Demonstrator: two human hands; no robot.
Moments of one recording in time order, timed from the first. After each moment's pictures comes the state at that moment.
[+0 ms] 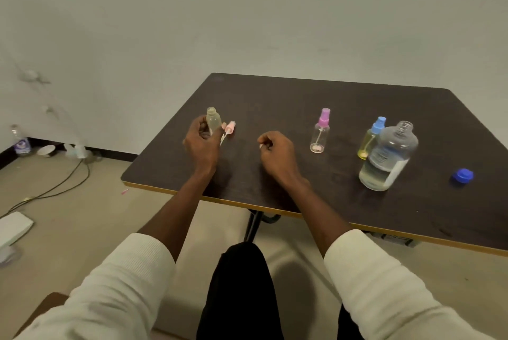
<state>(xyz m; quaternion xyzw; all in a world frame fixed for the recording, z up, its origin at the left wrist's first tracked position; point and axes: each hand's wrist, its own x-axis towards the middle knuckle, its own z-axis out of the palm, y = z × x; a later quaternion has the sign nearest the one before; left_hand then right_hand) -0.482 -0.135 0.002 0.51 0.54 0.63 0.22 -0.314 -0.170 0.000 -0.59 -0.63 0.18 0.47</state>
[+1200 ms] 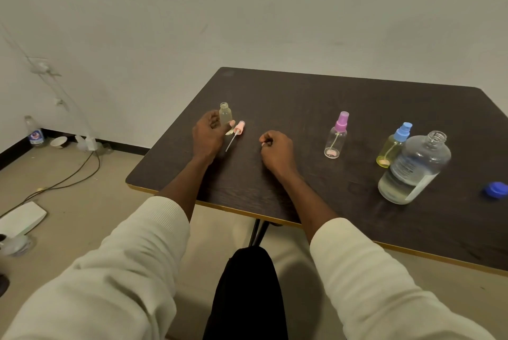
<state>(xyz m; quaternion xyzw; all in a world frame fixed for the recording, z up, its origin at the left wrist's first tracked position) -0.505 -0.058 -0.015 0.55 0.58 0.52 0.29 -0.333 -0.114 -0.019 -0.64 -0.58 0.25 0.43</state>
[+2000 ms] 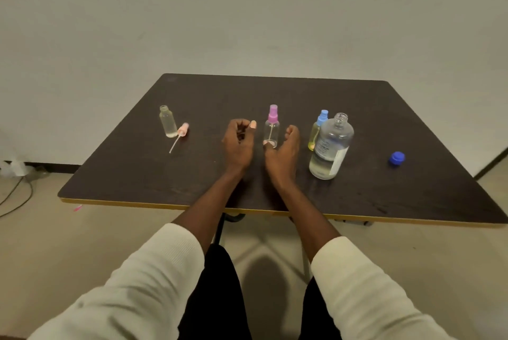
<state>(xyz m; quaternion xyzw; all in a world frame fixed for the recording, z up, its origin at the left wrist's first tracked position) -0.326 -0.158 -0.002 0.58 0.42 0.59 0.37 -0.238 -0.200 -0.008 -0.69 -0.39 0.18 0.58</state>
